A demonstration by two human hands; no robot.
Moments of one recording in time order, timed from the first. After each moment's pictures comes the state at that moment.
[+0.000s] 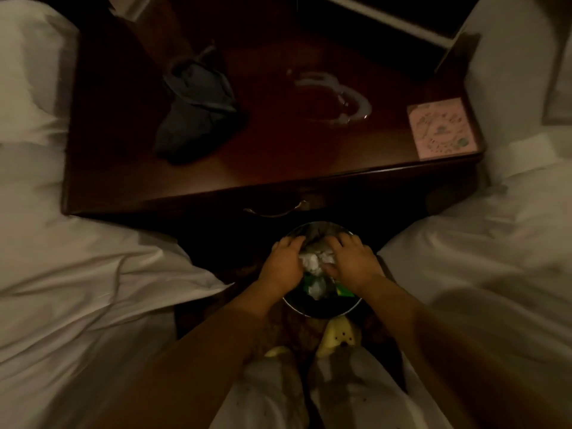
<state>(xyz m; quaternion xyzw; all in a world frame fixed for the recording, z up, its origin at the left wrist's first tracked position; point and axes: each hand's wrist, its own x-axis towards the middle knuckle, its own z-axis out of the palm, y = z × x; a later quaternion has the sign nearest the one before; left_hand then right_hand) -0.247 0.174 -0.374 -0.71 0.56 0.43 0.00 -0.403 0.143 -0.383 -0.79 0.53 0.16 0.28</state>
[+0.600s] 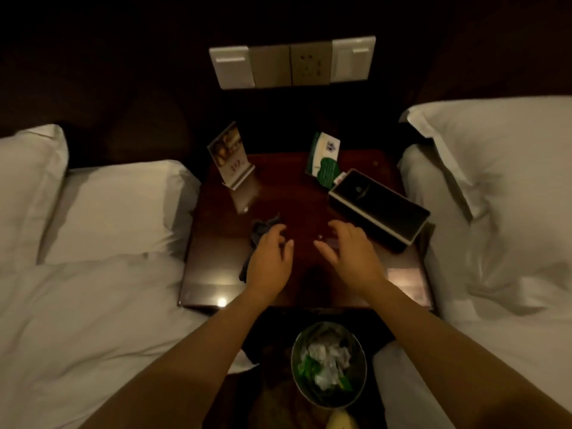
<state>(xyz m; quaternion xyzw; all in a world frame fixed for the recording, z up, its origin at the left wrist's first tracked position) -0.184 0.061 -0.096 -0.78 0.51 0.23 -0.28 -0.342 -0.001 -0.094 -0.80 0.51 -0.15 0.26</state>
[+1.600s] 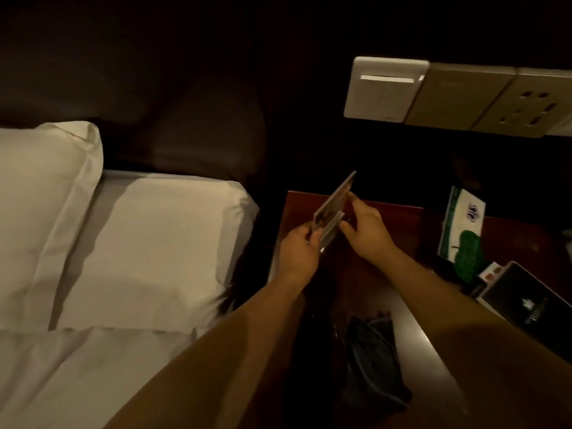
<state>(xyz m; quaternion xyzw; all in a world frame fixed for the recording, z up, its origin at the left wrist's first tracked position) 0.044 -0.113 -0.162 -0.81 0.34 0.32 -0.34 -0.061 -0.205 -0.160 -0.77 0.50 -0.09 0.37</state>
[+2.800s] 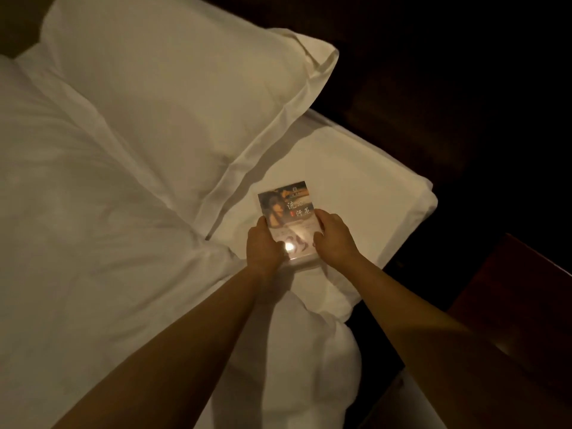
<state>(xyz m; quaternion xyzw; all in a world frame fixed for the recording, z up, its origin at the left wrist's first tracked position) 0.329 0.123 -0.186 -0.92 0.02 0.22 -0.32 0.278 0.004 -0.195 -0.83 0.25 0.09 0.49</state>
